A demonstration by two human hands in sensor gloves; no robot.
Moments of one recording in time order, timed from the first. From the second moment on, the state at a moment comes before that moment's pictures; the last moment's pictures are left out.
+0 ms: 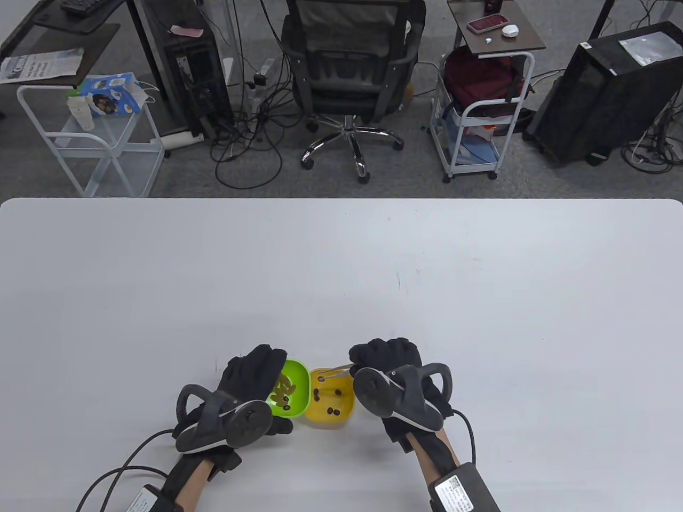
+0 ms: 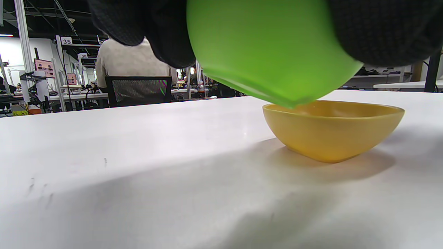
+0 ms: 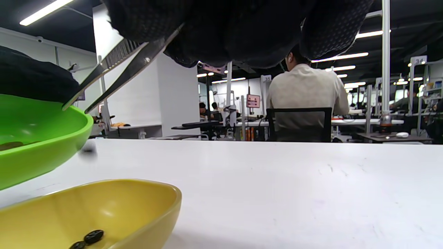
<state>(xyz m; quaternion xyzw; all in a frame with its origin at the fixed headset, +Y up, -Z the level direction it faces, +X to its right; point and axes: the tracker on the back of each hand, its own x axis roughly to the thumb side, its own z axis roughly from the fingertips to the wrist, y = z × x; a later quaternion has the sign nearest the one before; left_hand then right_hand) -0.200 -0.698 -0.256 0.03 -0.27 -0.03 0.96 0.047 -0.672 -0.273 0.16 -0.11 0.98 0.08</state>
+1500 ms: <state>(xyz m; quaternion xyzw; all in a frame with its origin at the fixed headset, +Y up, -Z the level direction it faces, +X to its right) -0.201 -0.697 -0.256 0.03 -0.27 -0.03 0.96 -0.017 -0.690 -0.256 0.26 -0.16 0.95 -0.01</state>
